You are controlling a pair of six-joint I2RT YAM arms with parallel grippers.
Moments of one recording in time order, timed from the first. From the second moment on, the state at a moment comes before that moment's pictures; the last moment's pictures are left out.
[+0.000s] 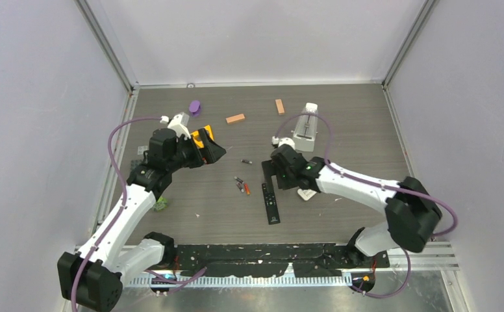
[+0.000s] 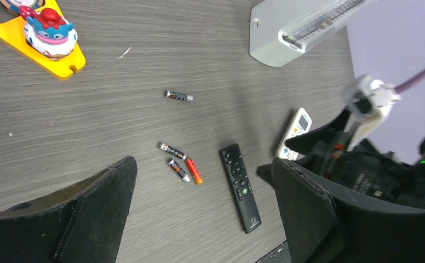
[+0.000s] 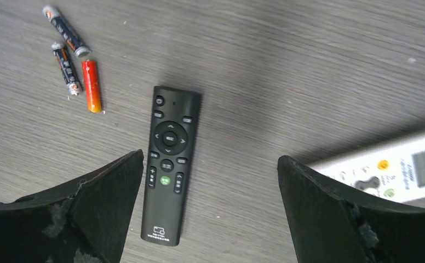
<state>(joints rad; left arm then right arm) -0.31 0.98 0.80 -0.30 0.25 -0.58 0.80 1.39 0.88 -0.44 0.20 0.50</state>
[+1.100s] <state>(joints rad) -0.31 0.95 0.80 -0.34 0.20 -0.57 0.93 1.76 1.09 -0.57 0.21 0.46</state>
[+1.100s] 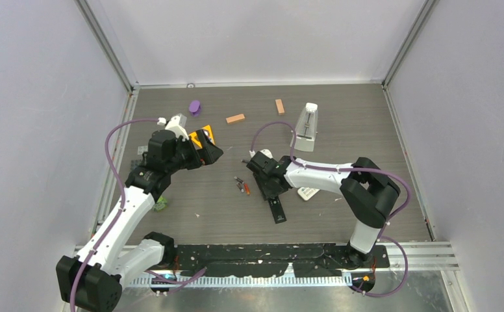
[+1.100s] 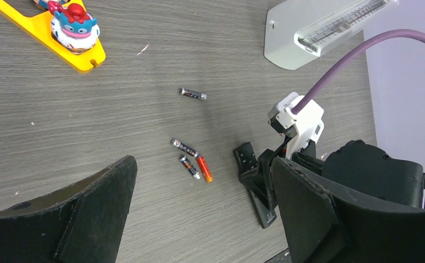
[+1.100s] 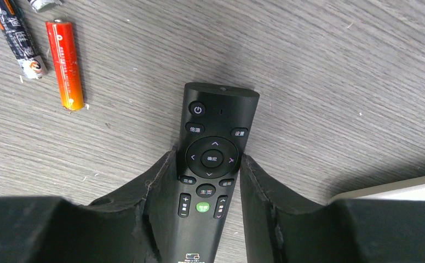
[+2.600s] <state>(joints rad) -0.44 1.23 0.68 0.03 0.51 -0.94 0.92 1.47 1.05 -0.18 -0.05 0.24</state>
